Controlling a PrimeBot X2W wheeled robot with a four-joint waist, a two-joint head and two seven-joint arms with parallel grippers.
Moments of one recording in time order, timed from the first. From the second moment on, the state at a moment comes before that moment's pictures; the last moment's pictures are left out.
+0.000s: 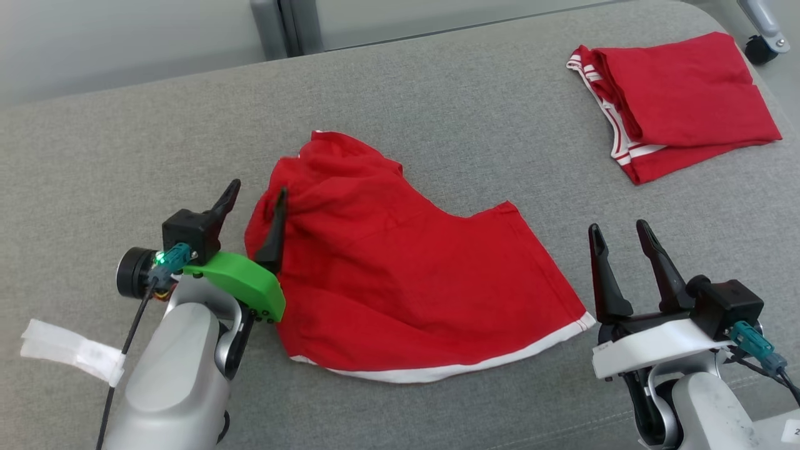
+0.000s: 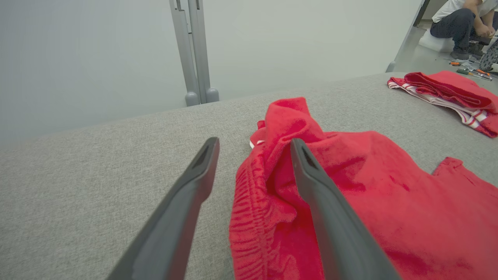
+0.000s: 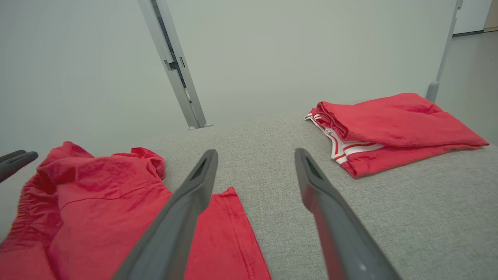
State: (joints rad) left arm -0.57 0.13 -0.32 0.72 -0.32 -0.13 -0.26; right arm -0.13 -0.09 0.08 0.14 0.28 0.13 -0.26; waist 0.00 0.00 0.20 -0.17
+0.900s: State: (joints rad) left arm 0.02 0.09 0.03 0.16 -0.22 -0.10 -0.26; right arm -0.01 -0.16 0.10 0.11 0.26 0.13 -0.26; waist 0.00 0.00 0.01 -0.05
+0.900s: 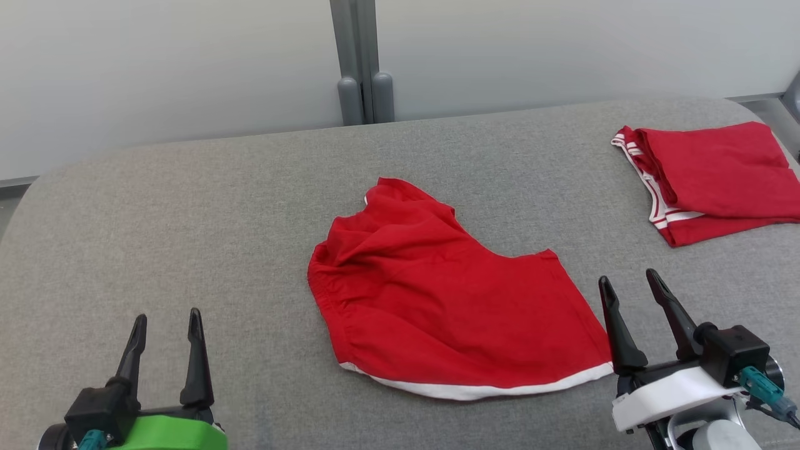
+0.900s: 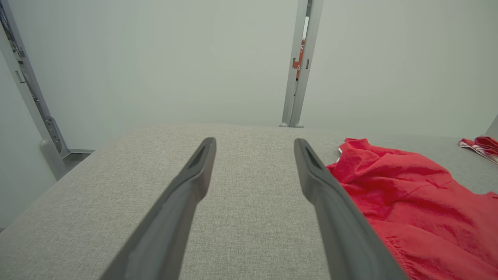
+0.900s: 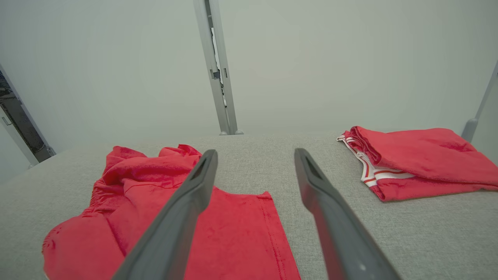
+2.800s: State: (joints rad) left arm 0.02 0.12 -0.23 0.32 -0.20 -0.13 -0.26; right arm 0.00 -0.16 0.08 0.27 0.24 0.13 -0.26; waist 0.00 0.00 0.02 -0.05
